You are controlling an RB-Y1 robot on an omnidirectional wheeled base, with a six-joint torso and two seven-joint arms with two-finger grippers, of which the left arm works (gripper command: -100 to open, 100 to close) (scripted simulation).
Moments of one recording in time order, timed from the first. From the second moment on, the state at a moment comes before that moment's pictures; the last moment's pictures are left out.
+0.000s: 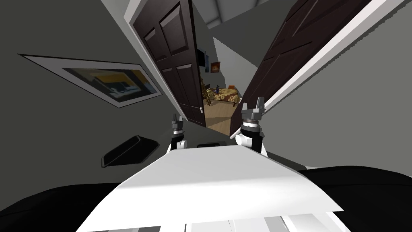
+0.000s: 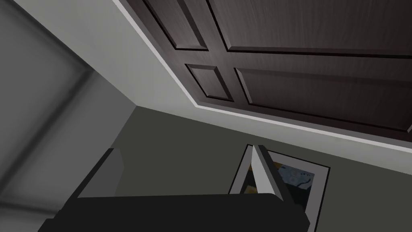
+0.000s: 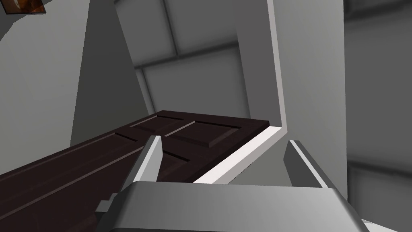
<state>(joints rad) 0.43 0.06 -0.03 -1.98 0.02 -0.59 -0.04</state>
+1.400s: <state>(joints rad) 0.36 0.08 -0.13 -1.62 0.00 -0.65 -0.01</state>
